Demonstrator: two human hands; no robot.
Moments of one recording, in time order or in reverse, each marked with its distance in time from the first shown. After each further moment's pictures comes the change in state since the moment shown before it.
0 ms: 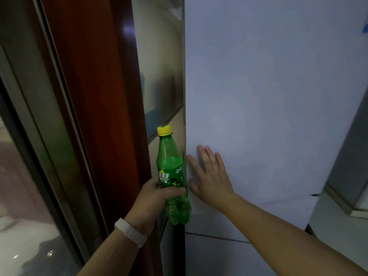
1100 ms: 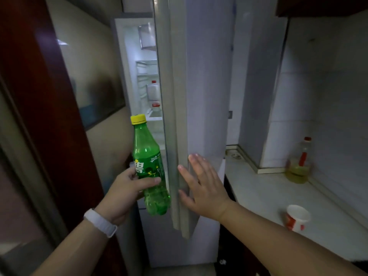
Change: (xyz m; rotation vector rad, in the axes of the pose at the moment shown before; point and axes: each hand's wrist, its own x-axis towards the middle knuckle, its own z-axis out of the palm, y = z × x) left_hand -0.181 0.011 0.147 0.025 -0.233 0.066; right_hand -0.231 0.058 -0.224 0.041 0.331 -0.099
